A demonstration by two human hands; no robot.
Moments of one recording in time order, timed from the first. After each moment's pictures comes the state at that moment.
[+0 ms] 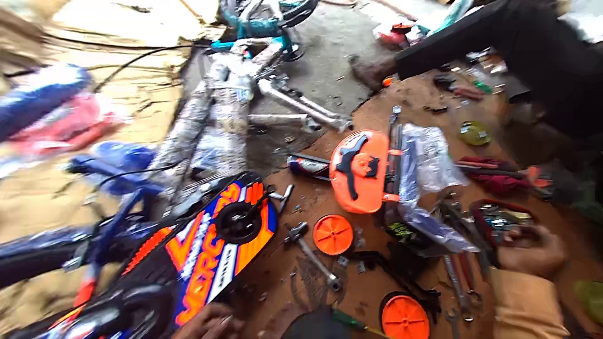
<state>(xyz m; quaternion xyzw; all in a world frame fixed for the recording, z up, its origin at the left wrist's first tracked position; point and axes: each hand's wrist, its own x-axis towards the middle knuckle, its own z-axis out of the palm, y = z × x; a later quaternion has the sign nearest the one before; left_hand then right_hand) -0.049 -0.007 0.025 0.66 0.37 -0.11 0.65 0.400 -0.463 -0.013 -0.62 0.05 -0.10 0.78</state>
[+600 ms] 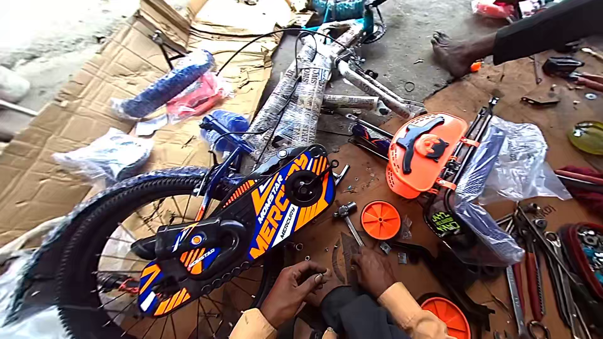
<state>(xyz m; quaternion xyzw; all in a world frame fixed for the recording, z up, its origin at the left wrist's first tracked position) -0.029 -0.069 -0.017 0.62 0.34 -0.02 0.70 0.173 -0.208 -0.081 -0.77 -0.44 0.46 0.03</state>
